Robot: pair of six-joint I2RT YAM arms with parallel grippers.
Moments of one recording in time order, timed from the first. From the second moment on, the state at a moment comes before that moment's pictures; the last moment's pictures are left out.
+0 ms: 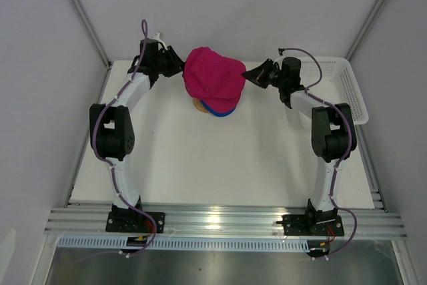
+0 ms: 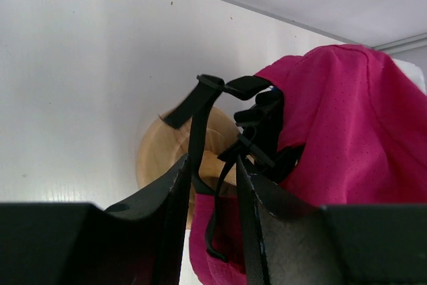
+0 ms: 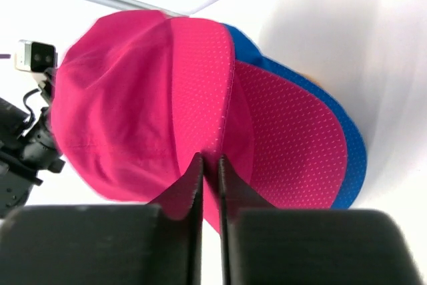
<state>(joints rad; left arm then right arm) -0.13 2.02 1.70 -0.18 0.33 -0.58 0.20 2.05 1.42 0.40 -0.59 0.96</state>
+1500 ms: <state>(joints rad) -0.19 2.05 1.80 -0.27 0.17 -0.45 0.29 2.09 1.20 0.30 -0.34 0.77</state>
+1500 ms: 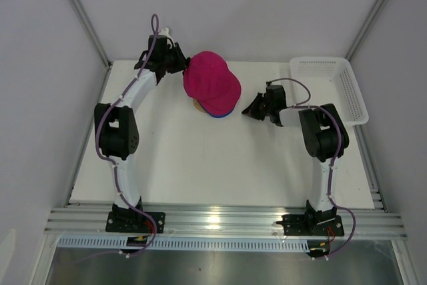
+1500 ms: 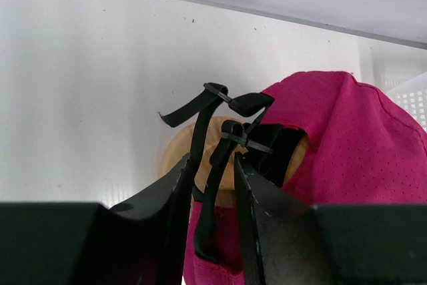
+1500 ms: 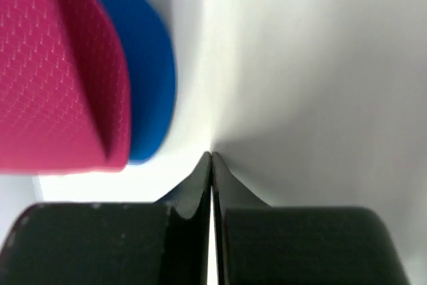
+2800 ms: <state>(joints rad) -0.19 2.10 1.72 -0.33 0.13 -0.41 0.26 1.48 1.19 -0.11 -0.22 0.48</state>
